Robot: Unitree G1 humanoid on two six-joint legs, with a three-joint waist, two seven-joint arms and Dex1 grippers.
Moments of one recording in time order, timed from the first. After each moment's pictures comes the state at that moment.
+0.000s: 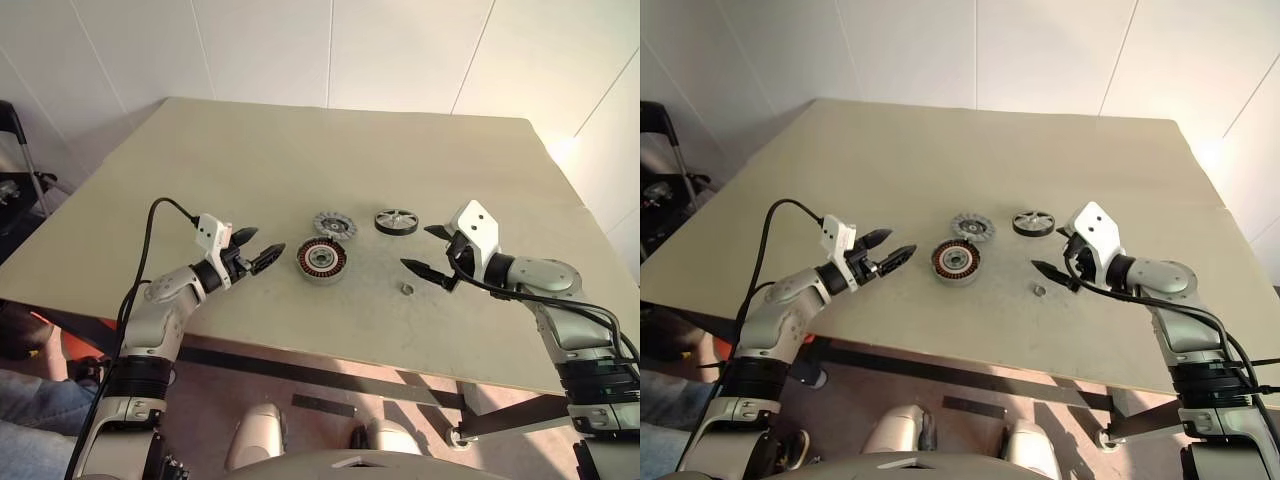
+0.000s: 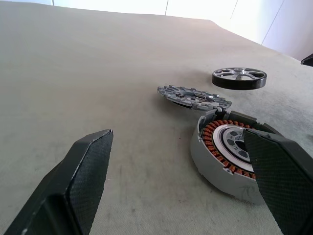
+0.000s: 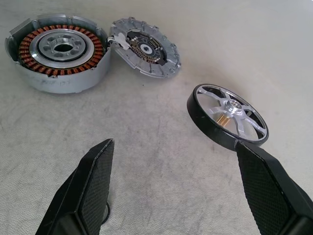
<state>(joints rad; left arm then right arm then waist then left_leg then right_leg) -0.29 0.33 0.07 0.16 -0.40 0.29 -0.76 -0.24 -0.68 -0.02 0.01 0.20 0.27 0.87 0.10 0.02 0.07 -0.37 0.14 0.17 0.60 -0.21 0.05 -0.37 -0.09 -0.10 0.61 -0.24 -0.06</state>
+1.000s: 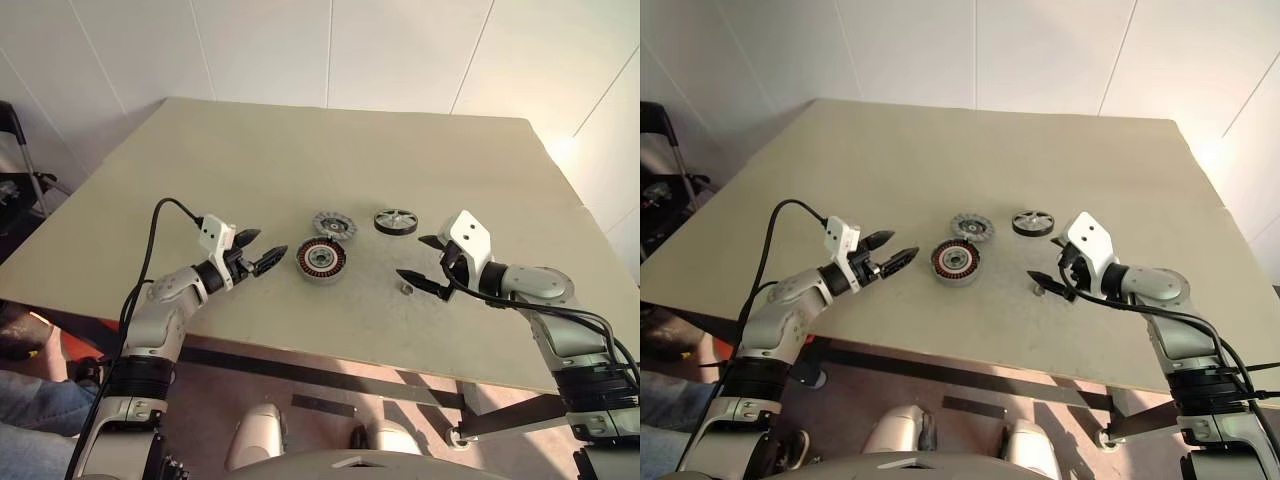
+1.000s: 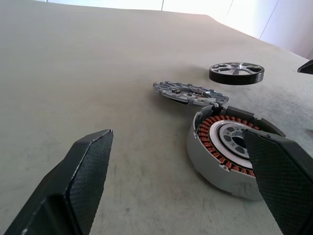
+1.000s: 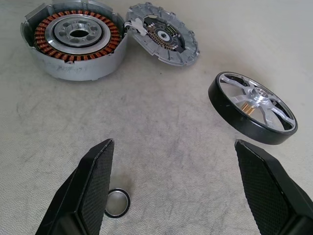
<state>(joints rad) -0.29 0.33 0.05 0.16 -0.38 0.28 -0.76 -0.21 -0.68 0.00 0.00 0.19 0.27 0.88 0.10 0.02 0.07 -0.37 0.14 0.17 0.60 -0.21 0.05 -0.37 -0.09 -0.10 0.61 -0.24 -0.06</state>
